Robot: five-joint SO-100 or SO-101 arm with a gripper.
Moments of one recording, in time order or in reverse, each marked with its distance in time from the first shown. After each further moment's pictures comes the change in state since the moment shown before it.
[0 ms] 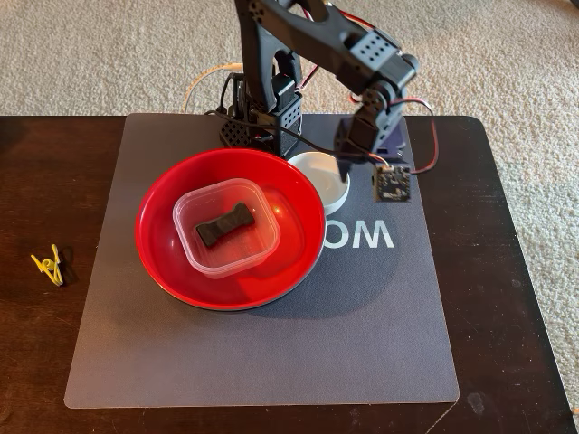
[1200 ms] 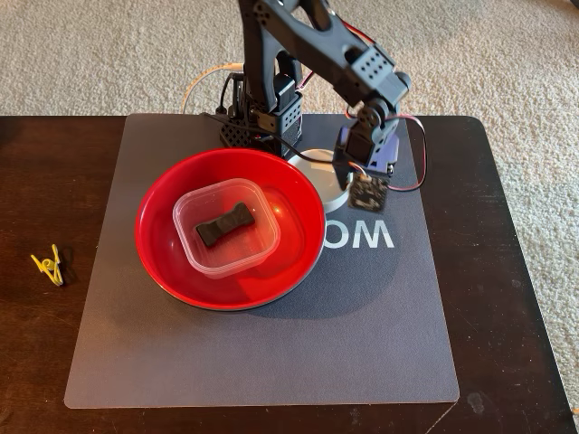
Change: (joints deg) arm -1.7 0.2 7.2 -12.1 -16.9
